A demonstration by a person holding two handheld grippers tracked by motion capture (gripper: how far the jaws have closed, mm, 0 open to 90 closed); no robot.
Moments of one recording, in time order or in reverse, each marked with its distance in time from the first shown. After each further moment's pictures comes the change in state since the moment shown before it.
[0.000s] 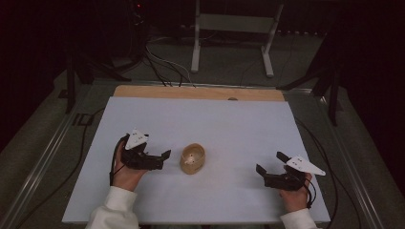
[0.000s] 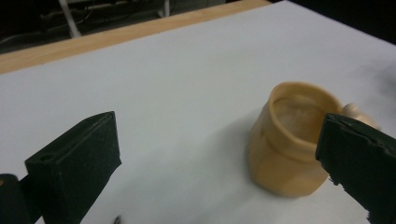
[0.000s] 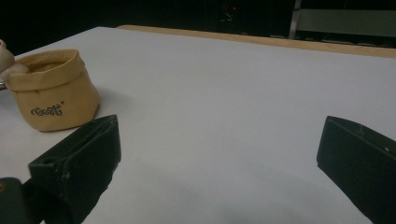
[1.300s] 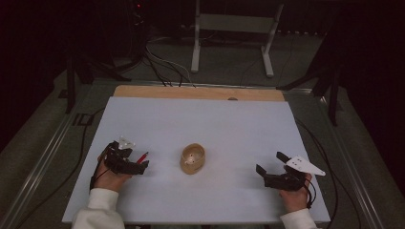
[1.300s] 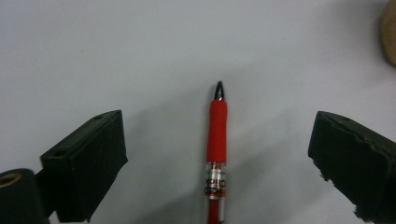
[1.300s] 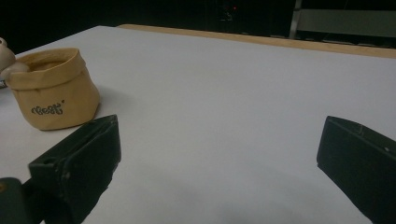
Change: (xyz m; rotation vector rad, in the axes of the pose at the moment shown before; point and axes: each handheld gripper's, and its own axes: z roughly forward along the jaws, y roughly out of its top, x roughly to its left) left arm 0.050 -0.050 0.007 0.360 0.145 -0.028; right arm 0.001 0.000 0.000 0.001 0.001 -0.004
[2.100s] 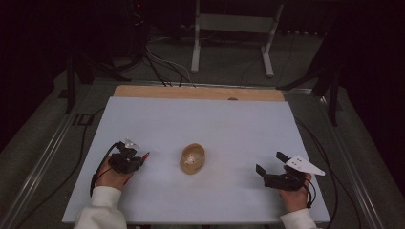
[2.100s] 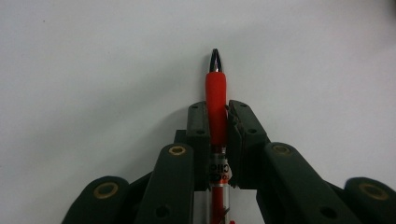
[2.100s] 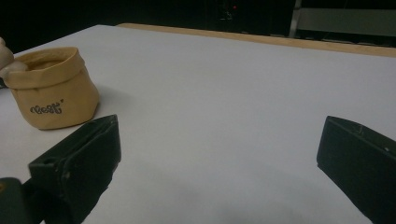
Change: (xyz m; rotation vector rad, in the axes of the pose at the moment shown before) left arm -0.004 0.005 0.008 0.106 -0.042 0.039; right arm 0.000 0.000 0.001 0.004 -0.002 0.001
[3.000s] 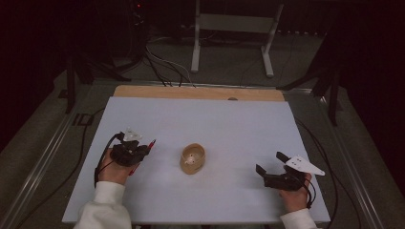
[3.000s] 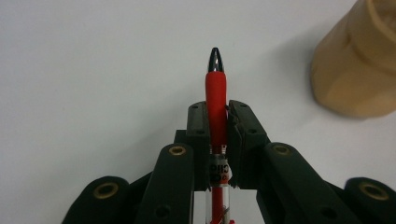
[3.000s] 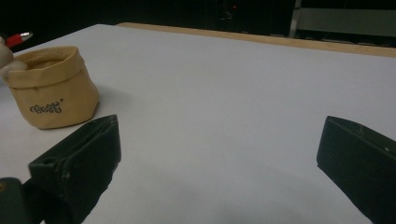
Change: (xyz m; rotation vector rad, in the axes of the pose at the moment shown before) left arm -0.015 0.032 -0.036 -0.183 -0.033 0.013; right arm 0.000 0.000 0.000 0.001 -0.001 -0.003
